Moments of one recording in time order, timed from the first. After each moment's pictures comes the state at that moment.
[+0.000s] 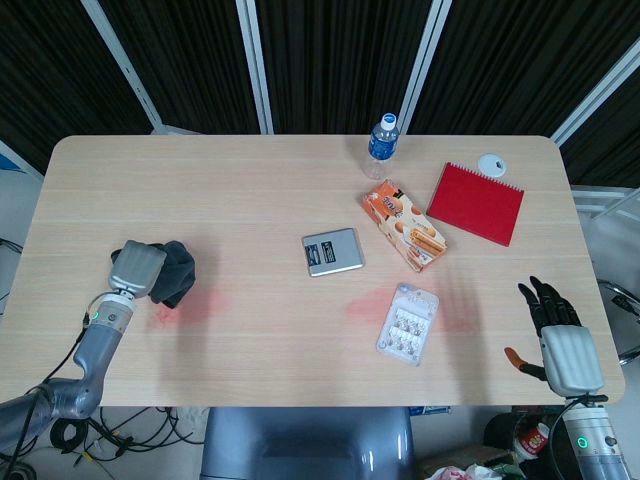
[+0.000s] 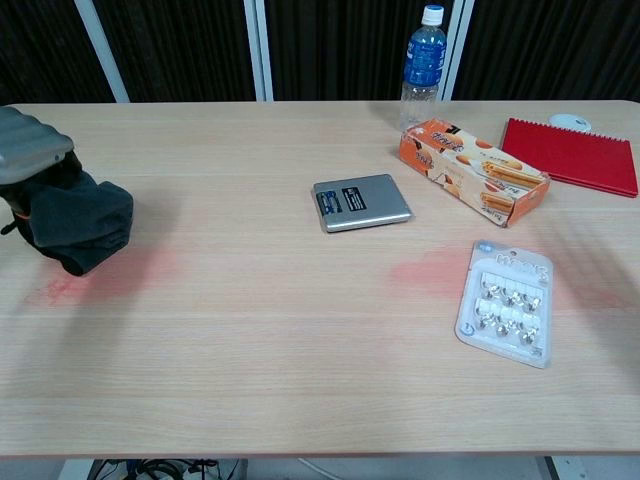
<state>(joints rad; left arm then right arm) -0.66 -1.52 -0.05 -1.19 1.12 0.95 0.69 0.13 -1.15 0.05 -1.70 -1.47 1.39 -0.09</state>
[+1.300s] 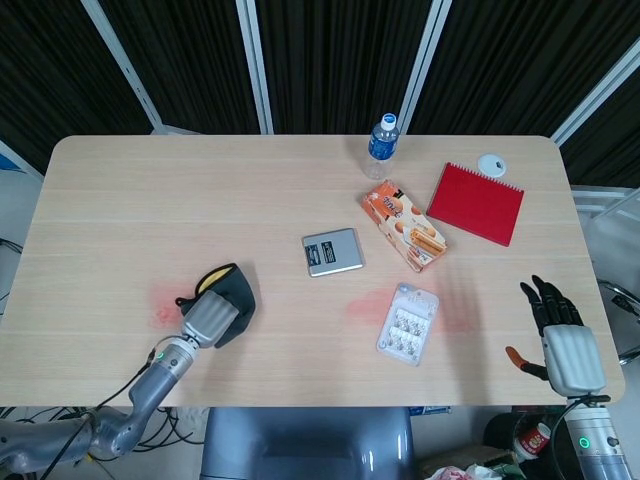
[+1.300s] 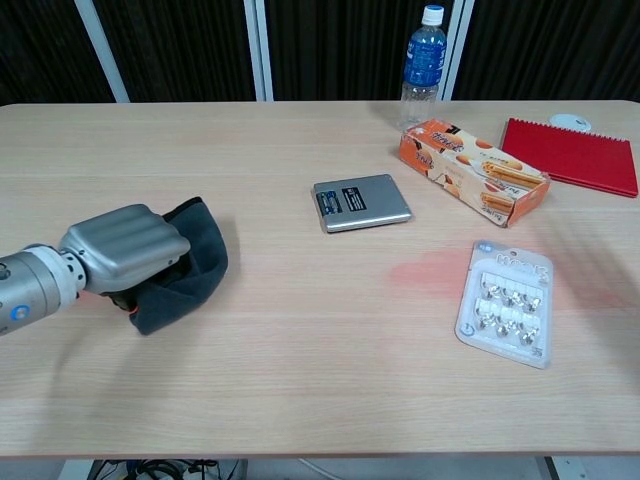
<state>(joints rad) -0.66 -1.71 0.02 -1.29 1.23 0.91 0.77 0.13 -1.14 0.05 -1.70 -1.47 1.40 -0.07</state>
